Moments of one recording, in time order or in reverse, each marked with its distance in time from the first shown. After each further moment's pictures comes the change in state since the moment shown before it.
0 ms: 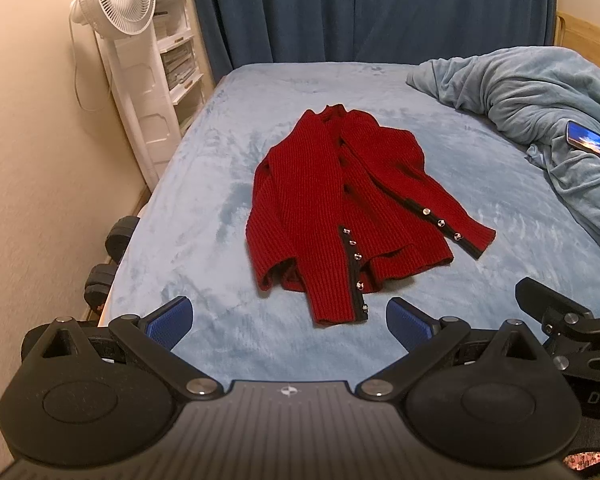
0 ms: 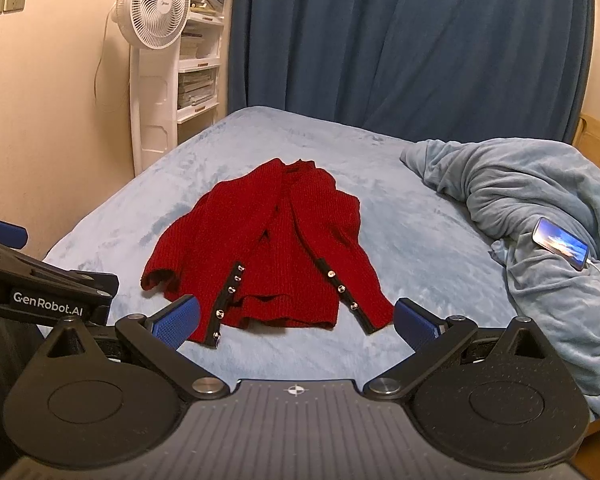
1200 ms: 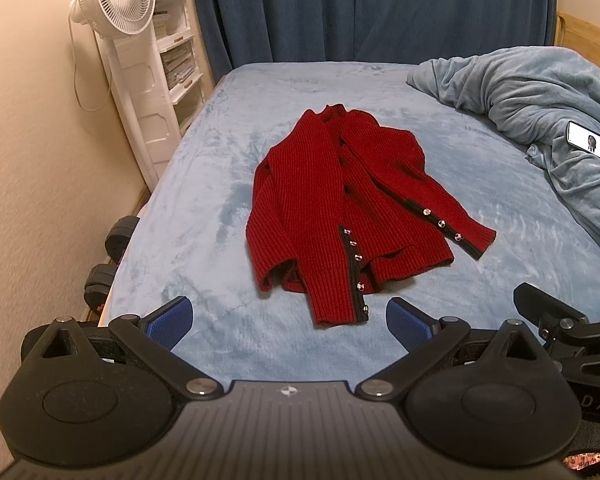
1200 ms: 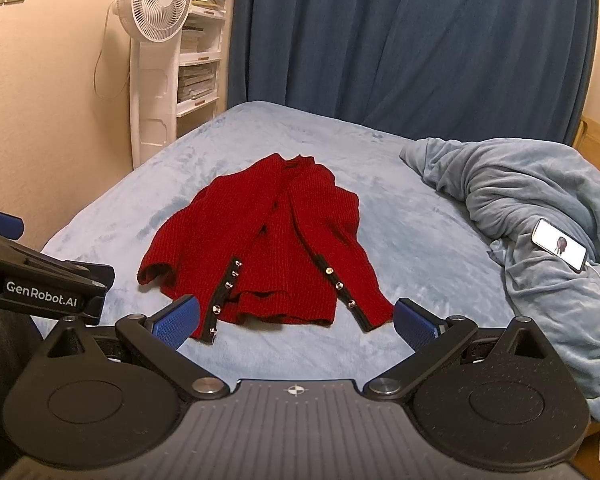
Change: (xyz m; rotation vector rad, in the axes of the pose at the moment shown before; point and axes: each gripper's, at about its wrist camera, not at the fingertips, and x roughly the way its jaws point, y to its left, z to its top) left arm 0.000 0.000 -0.001 -0.002 0.000 -0.001; right arm 0.004 0.001 -0.003 -0.017 0.012 -0.007
